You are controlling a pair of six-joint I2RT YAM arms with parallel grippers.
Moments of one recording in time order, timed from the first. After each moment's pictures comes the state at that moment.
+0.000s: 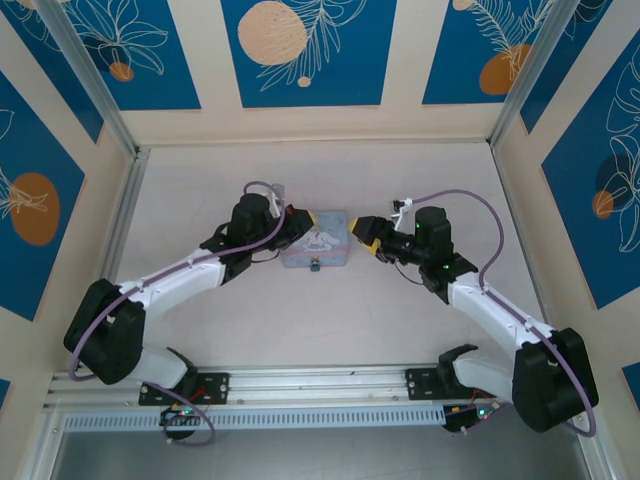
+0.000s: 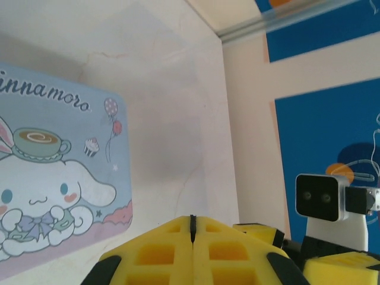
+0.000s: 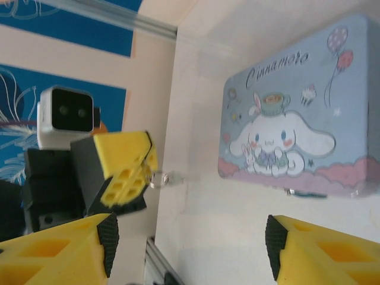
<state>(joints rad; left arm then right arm) -0.64 1.42 0.88 0.18 0.27 -1.10 0.36 1.13 0.61 0.15 -0.58 1.03</state>
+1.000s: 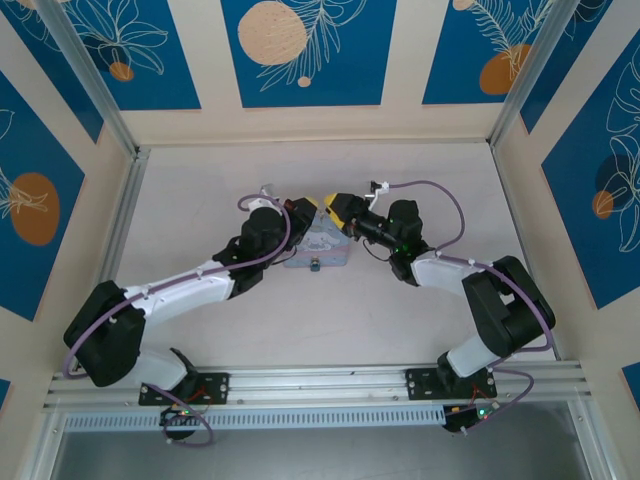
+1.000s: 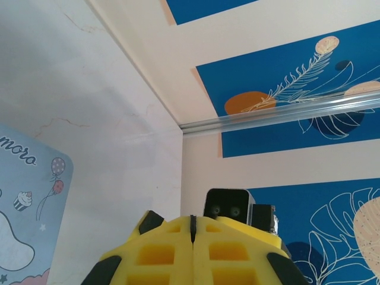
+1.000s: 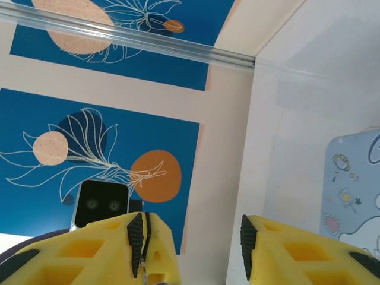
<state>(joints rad) -0.78 1.42 0.84 0.42 -0.16 -1.35 0.47 1.53 0.67 0.85 -0.52 1.35</state>
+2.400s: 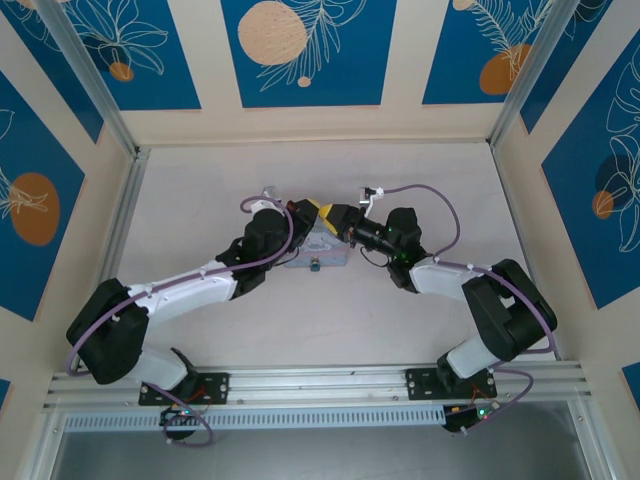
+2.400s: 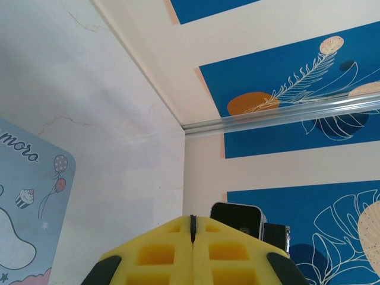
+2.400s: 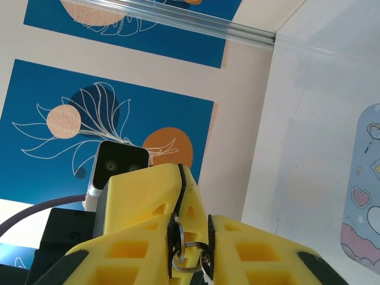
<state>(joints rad) -0.80 1.43 0.84 0.43 -0.19 -1.35 0.51 1.51 0.63 0.92 -0.55 1.35</state>
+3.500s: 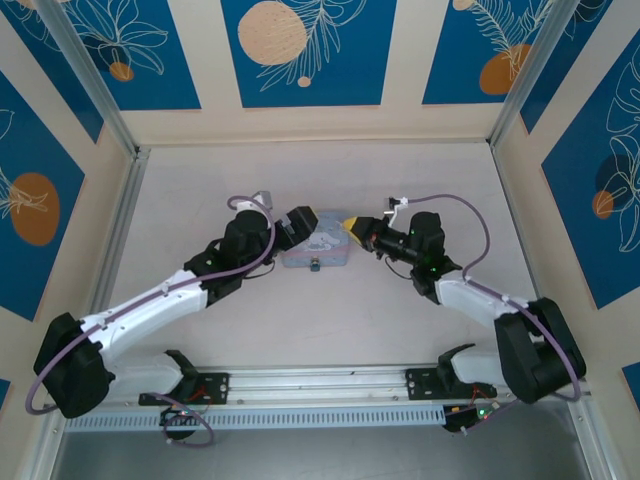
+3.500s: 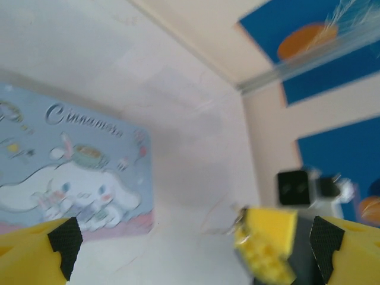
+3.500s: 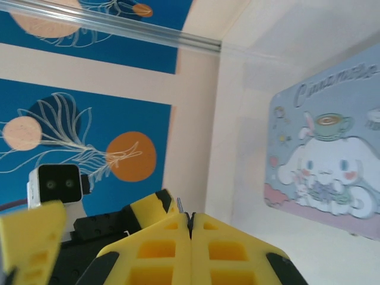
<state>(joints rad) -0.76 1.20 0.85 -0.05 -0.06 -0.98 0.37 1.23 0.52 0.52 -0.60 1.22</state>
